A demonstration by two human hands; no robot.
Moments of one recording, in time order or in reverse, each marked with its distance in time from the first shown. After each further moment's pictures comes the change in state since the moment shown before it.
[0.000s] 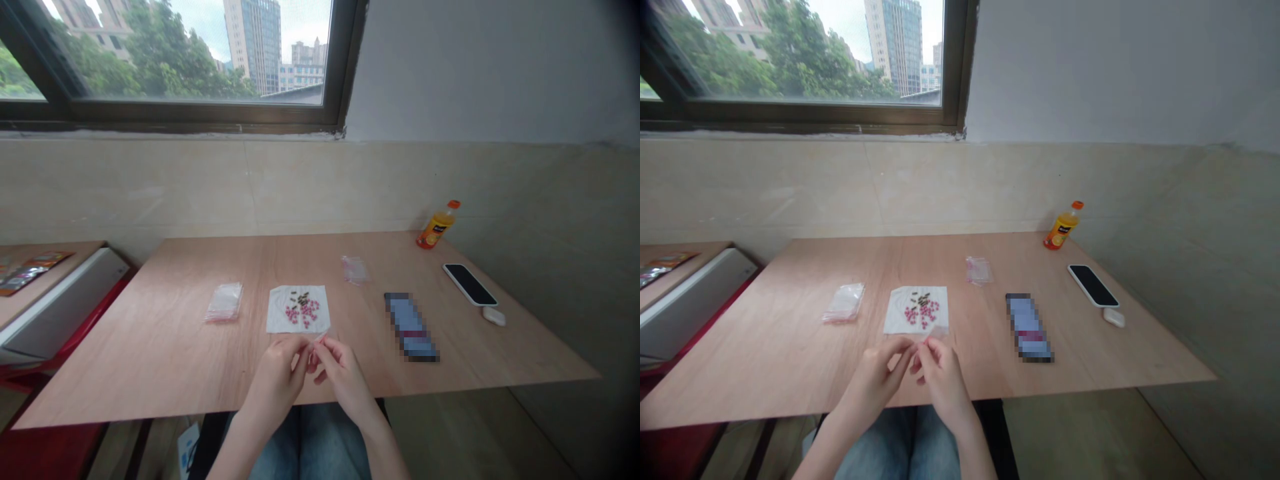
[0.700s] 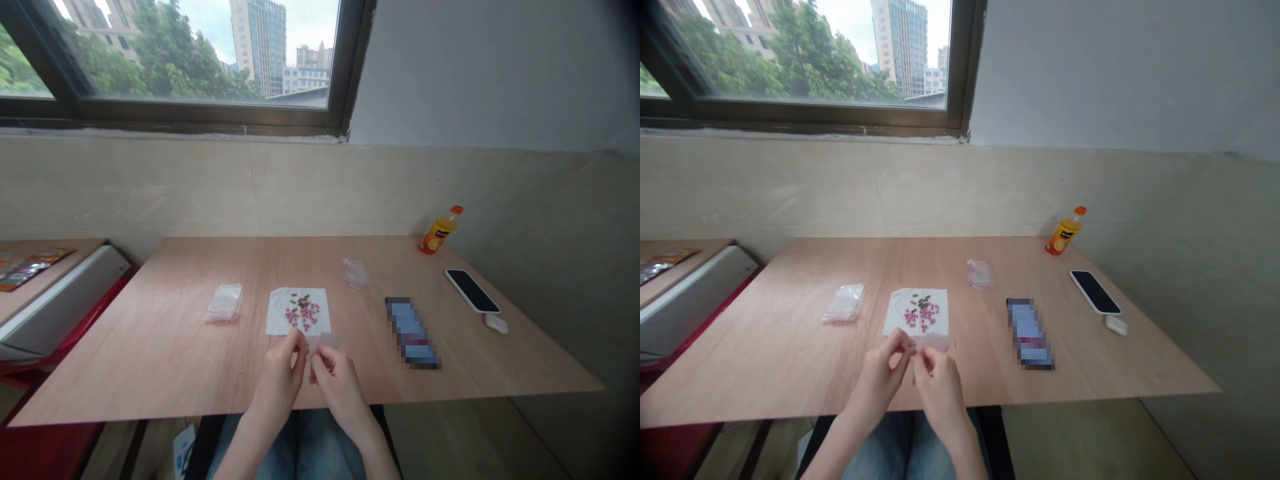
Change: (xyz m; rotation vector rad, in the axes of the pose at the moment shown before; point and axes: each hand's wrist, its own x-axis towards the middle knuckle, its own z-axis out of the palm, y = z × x) left_hand 0.004 -0.019 0.018 0.041 0.165 0.020; right_hand -0.003 0.008 0.002 -0.384 0.093 -0.093
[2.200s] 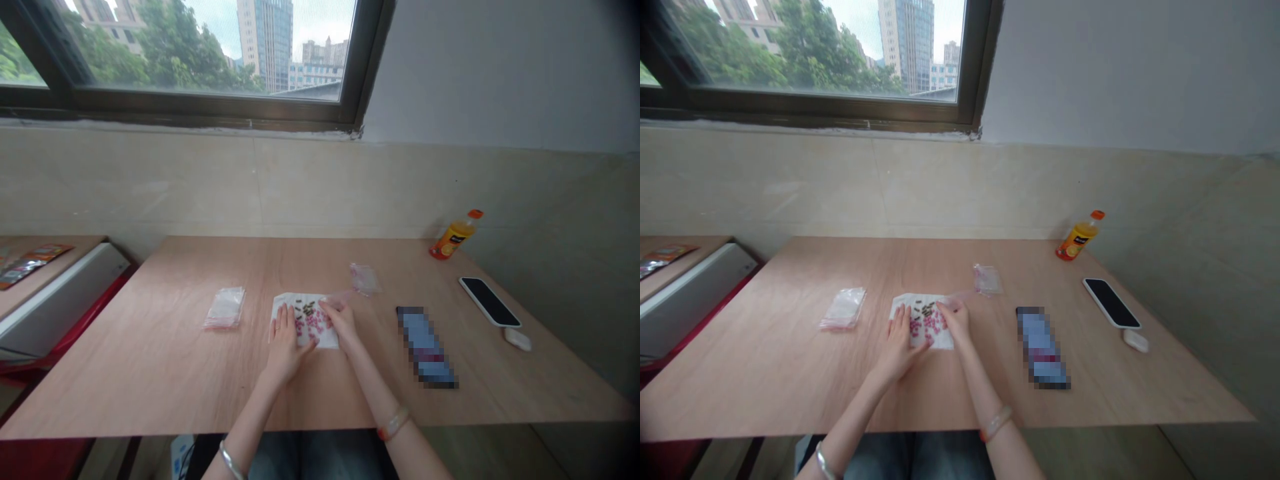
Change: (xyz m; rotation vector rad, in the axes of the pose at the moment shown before) left_hand 0.058 -0.096 0.043 0.377 -0.100 -0.191; right_hand 0.155 0.071 0.001 0.497 0.277 0.166
